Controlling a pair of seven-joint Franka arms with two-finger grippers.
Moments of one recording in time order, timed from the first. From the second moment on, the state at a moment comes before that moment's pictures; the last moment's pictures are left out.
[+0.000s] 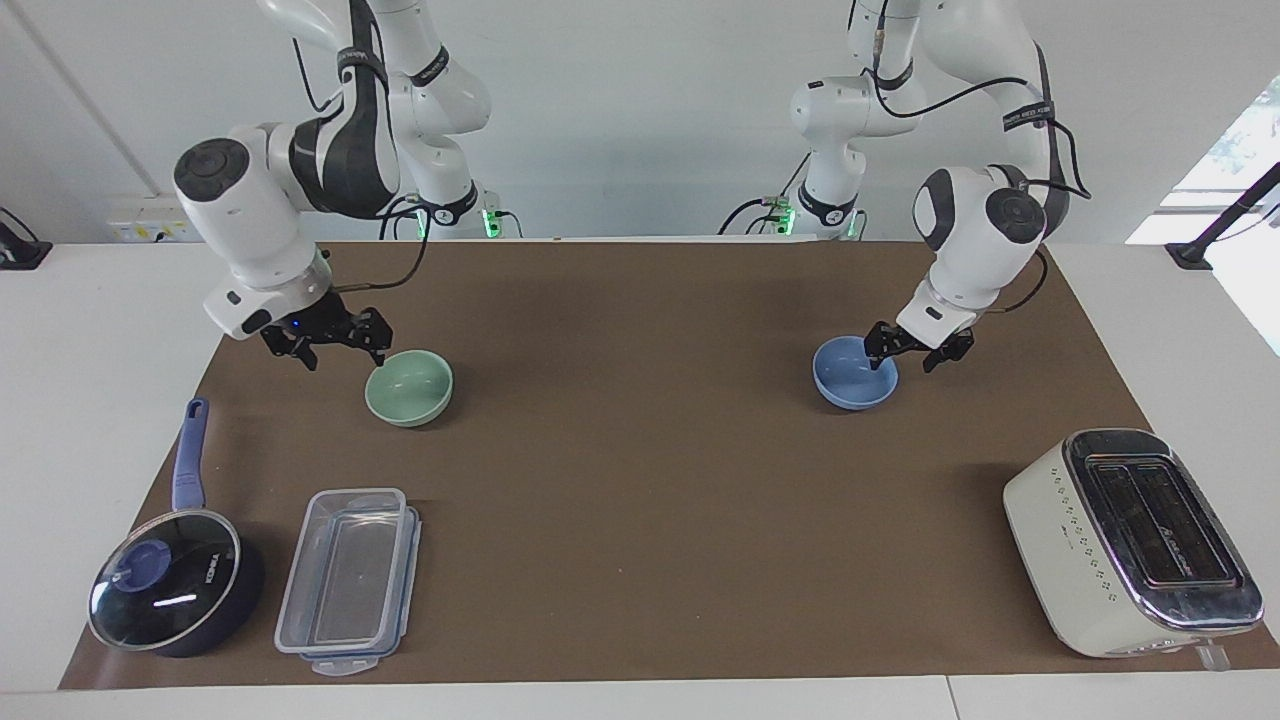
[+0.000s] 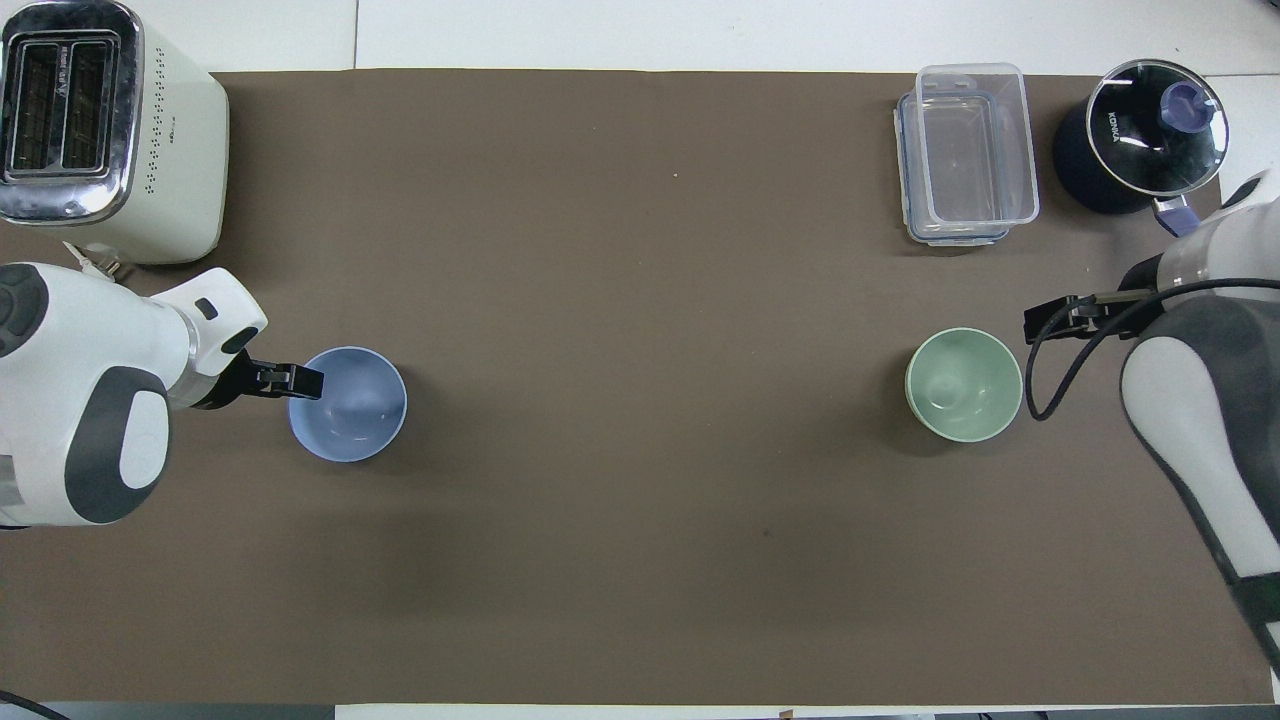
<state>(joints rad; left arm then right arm) -0.03 0.00 -0.07 -2.26 -0.02 2.21 0.06 0.00 0.03 -0.06 -2.07 0.03 2.08 -0.14</state>
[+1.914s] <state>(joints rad) -0.59 0.19 -0.09 -2.01 -0.11 2.21 -0.45 -0.01 0.15 -0.05 -1.82 0.09 1.83 -0.29</state>
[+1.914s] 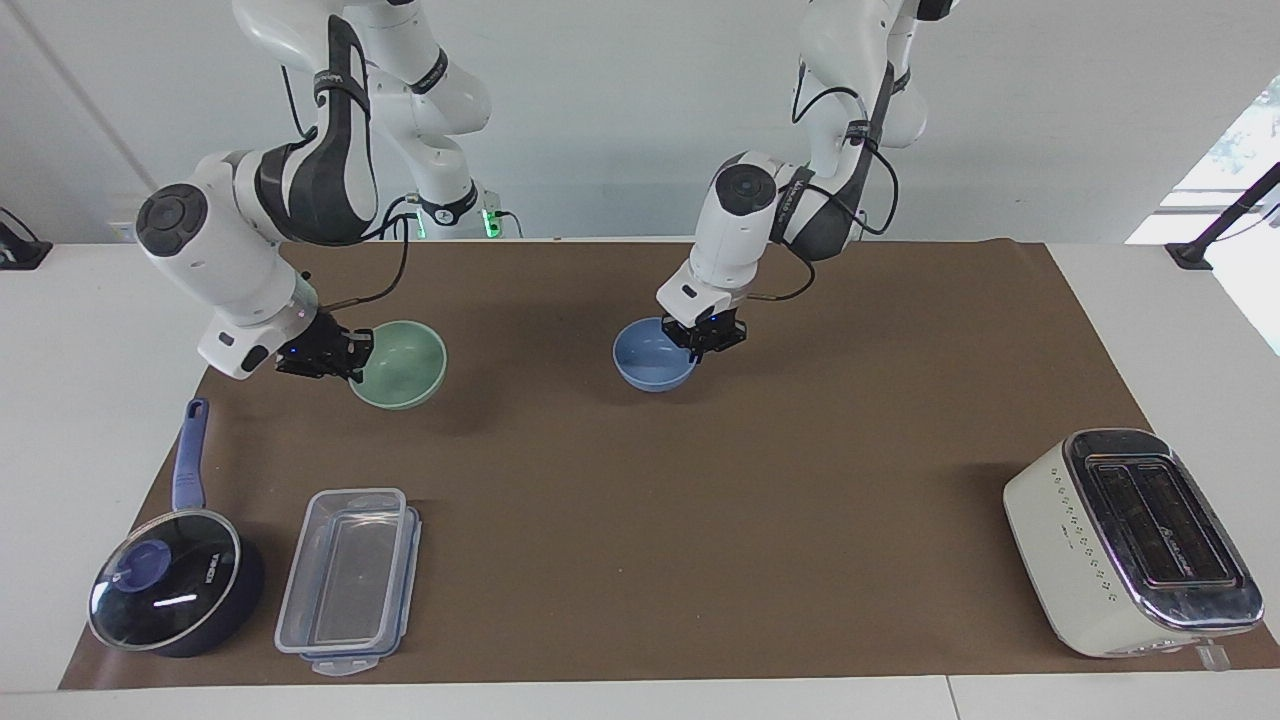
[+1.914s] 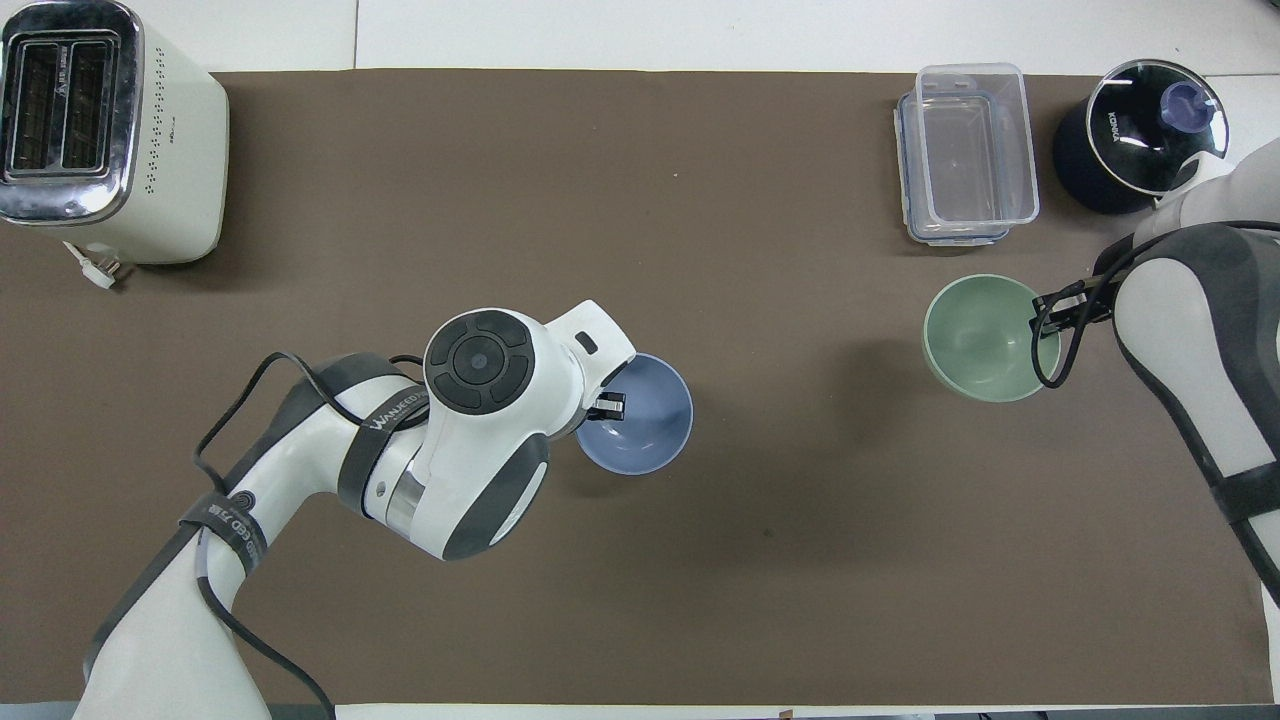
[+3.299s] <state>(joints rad) -0.42 0.10 -0.06 -1.76 -0.16 1.87 -0.41 0.11 0.17 -0.04 -1.81 0.16 1.83 -0.18</state>
